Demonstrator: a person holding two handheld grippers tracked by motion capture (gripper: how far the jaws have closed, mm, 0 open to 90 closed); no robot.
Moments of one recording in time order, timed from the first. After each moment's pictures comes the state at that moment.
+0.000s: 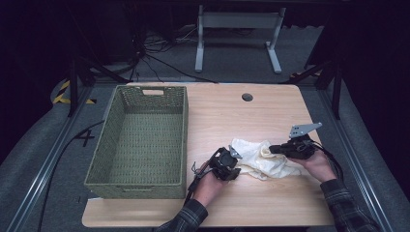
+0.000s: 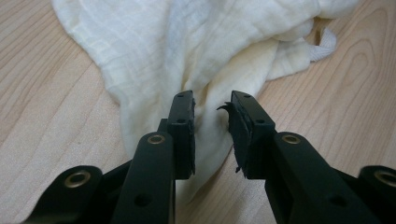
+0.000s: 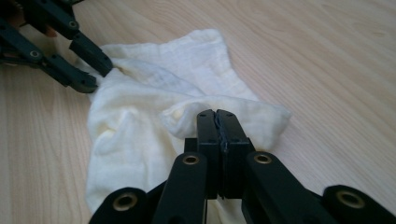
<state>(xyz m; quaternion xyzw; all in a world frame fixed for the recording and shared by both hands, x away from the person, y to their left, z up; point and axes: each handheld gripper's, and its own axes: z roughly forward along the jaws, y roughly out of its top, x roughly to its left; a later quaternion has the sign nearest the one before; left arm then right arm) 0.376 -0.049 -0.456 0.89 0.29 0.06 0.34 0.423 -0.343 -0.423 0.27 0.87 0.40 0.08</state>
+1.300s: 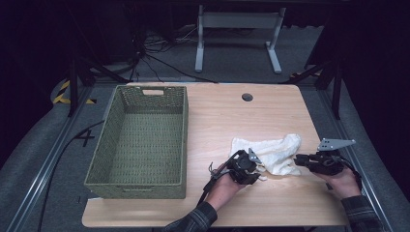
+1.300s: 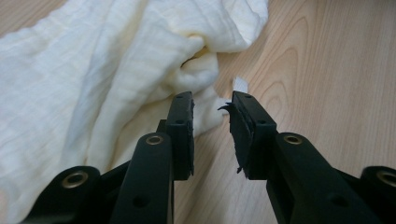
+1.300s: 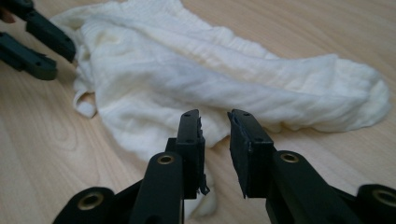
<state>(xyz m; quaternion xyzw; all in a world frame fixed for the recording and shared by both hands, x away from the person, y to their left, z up) 0.366 -0.100 -0.446 0.90 0.22 0.01 0.37 0.368 -0.405 -0.428 0.36 0.84 0.38 0.12</state>
